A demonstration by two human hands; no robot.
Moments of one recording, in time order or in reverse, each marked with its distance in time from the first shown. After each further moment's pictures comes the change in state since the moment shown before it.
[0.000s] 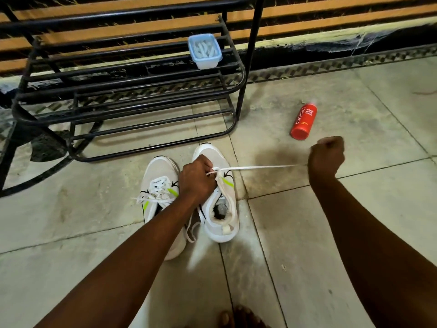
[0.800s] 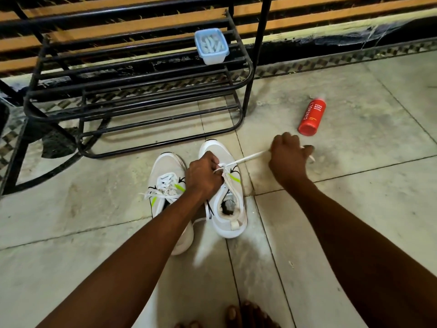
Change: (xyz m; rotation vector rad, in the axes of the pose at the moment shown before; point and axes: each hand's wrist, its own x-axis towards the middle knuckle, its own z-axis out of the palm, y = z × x) left_hand -0.003 -0.001 -0.003 -0.034 -0.023 0.014; right_hand -0.075 -0.013 0.044 -1.009 -0.337 -0.806
